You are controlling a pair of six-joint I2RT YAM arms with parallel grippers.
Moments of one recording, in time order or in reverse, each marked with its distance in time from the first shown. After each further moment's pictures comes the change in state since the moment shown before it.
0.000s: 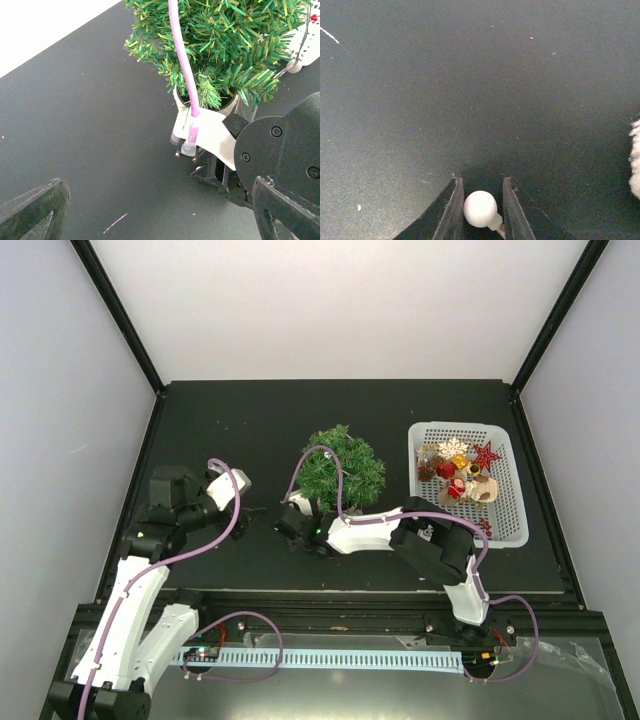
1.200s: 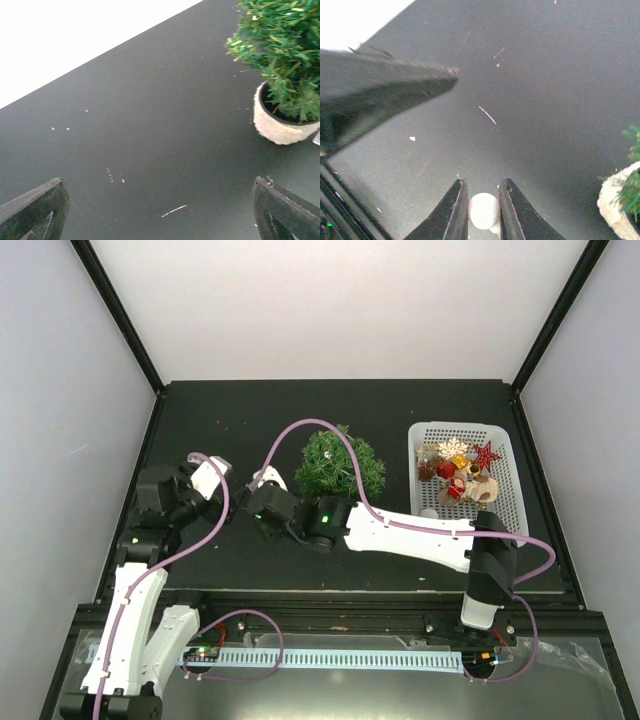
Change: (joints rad) left arm 0.090 -0.037 -0.010 0.085 -0.174 -0.074; right arm 0.130 -0.272 0.314 -0.373 -0.013 -0.134
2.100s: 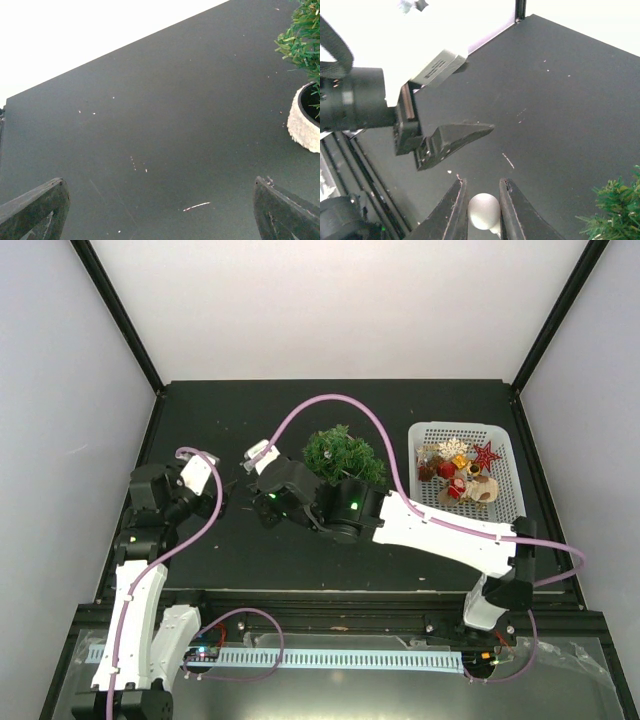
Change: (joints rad) left arm 0.107 0.010 -0.013 0.035 -0.032 -0.027; right arm 0.008 -0.074 0.237 -0.092 -0.041 -0.140
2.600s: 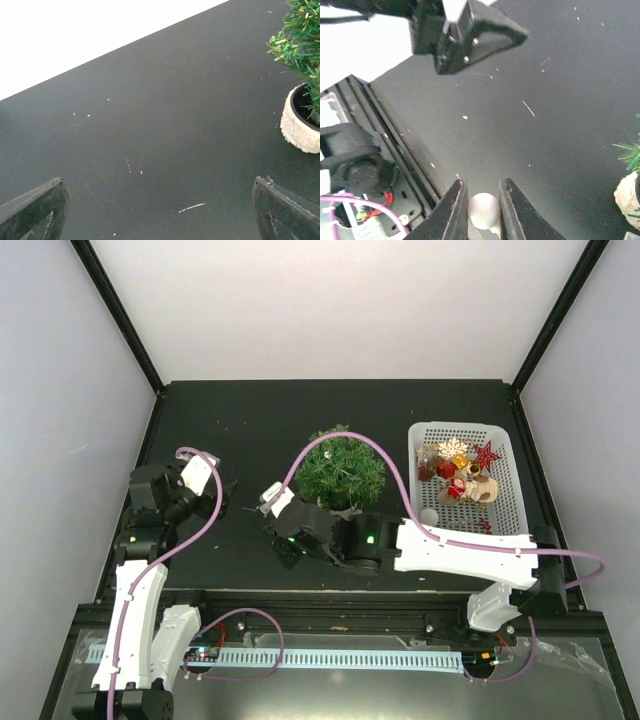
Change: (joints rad) left arm 0.005 0.003 -0.001 0.000 0.030 0.000; right arm 0.089 -0.149 -0.326 0.066 -0.042 0.061
